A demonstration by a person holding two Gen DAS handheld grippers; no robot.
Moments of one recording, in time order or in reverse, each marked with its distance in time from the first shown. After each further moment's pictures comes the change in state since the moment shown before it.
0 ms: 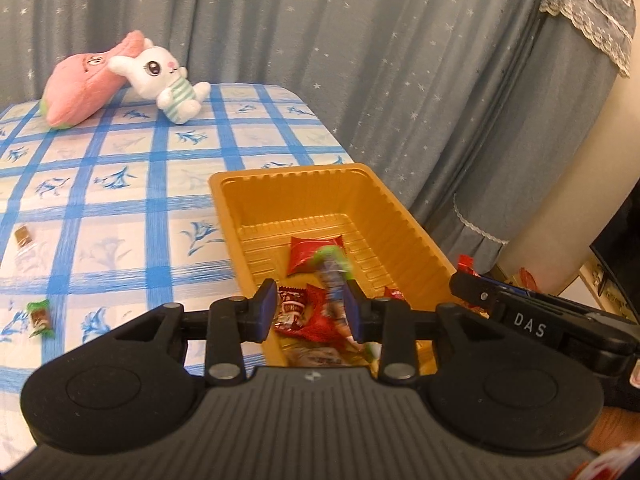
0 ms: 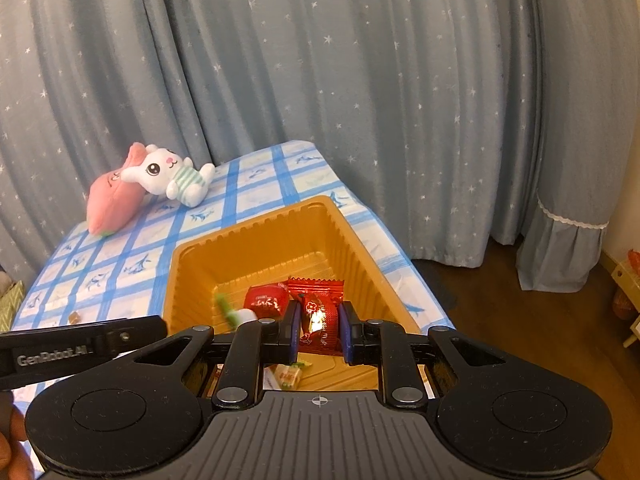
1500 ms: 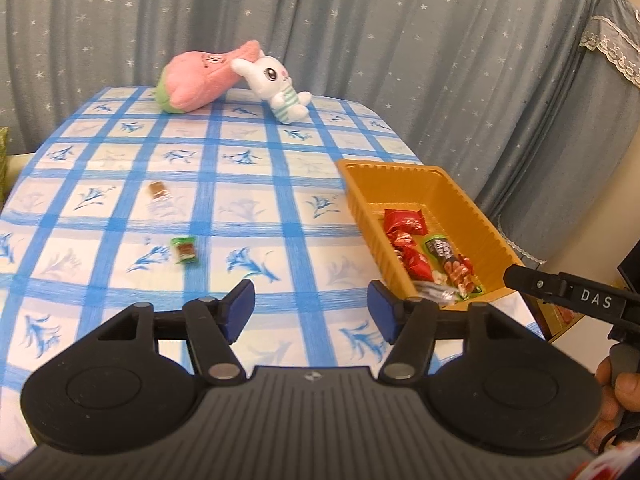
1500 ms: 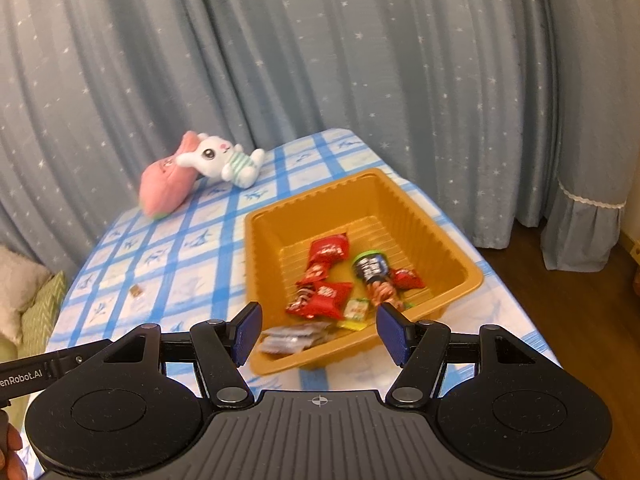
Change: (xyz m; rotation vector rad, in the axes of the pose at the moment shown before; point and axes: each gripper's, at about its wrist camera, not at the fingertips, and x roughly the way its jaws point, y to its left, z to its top) left arm -0.117 0.079 -0.061 -0.085 -0.059 0.142; right arm -0.063 0.049 -0.040 0.018 0.020 0.087
